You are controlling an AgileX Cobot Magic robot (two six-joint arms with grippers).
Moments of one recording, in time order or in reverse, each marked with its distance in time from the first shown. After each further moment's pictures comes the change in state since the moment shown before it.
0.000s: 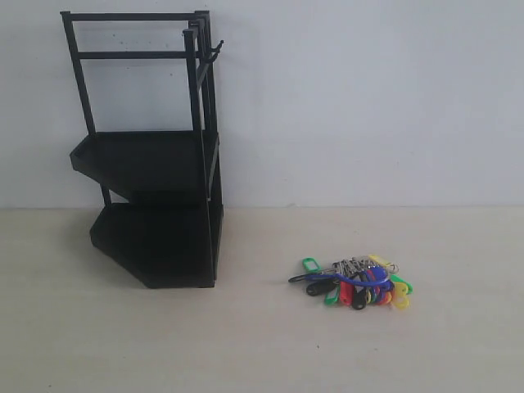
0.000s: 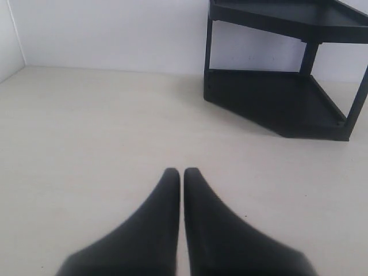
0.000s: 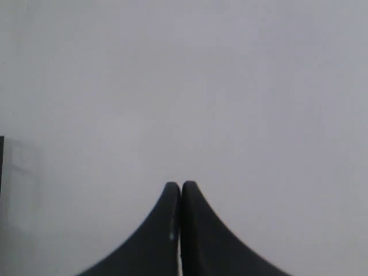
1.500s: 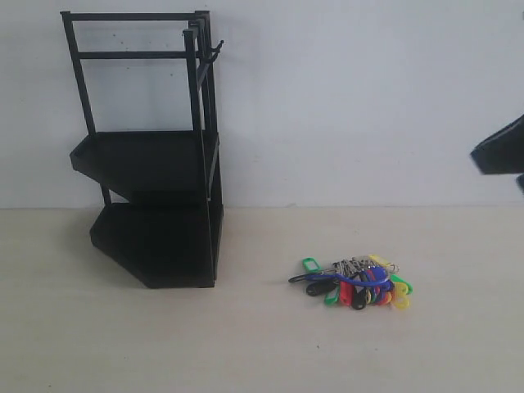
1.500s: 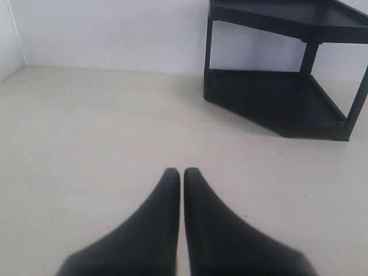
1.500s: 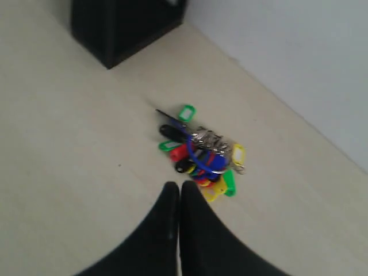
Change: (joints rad) left arm 0.000 0.000 0.000 0.000 0.000 0.000; right arm 0.095 1.085 -0.883 0.461 0.982 -0.891
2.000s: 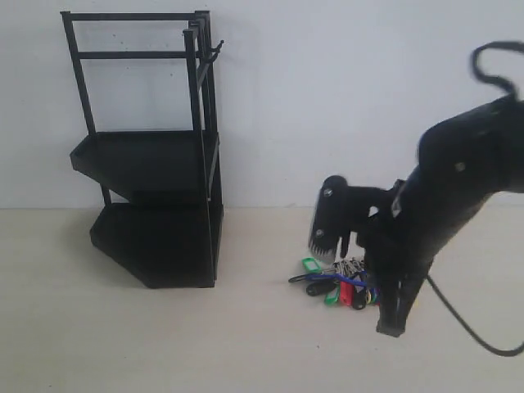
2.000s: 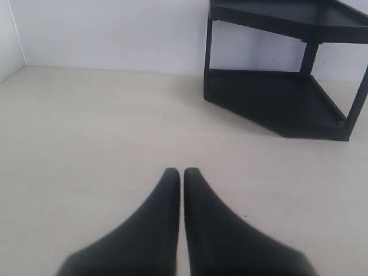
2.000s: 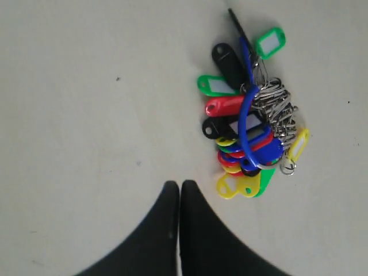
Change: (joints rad) left arm 0.000 0.000 0.000 0.000 0.000 0.000; right arm 0.385 0.561 -0.043 -0.654 -0.220 0.189
